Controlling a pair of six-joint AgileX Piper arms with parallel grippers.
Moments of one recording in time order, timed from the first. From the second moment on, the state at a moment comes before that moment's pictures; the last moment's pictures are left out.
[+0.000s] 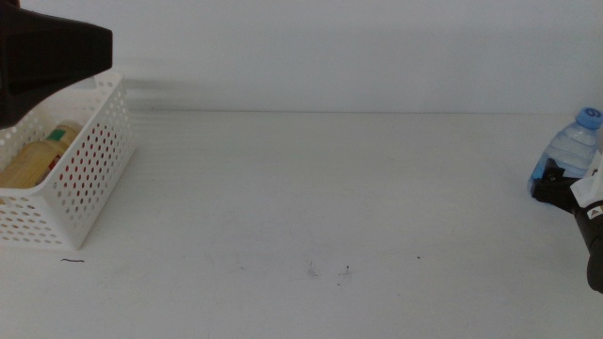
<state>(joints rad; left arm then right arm) -0.21 0.82 -1.19 -0.45 0.90 0.41 0.00 1.94 -0.62 0.34 -0.98 -0.18</state>
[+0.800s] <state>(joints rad) -0.21 0.82 -1.19 -0.45 0.90 0.41 -0.02 2.11 -0.87 0.30 -0.90 -0.25</state>
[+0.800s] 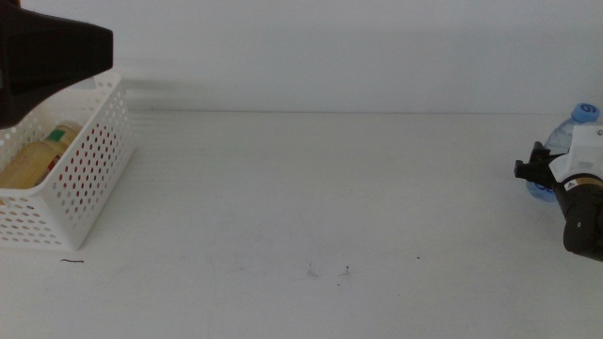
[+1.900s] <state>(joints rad) -0.21 0.82 -1.19 -0.45 0.90 0.42 0.58 2.33 -1.57 -0.53 -0.44 0.37</state>
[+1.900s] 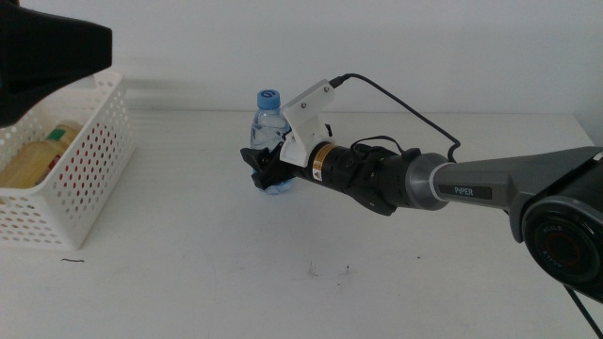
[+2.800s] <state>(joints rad) -0.21 0.82 -1.19 -0.45 0.89 0.42 0.58 2.02 -1.27 -0.59 -0.38 0.54</state>
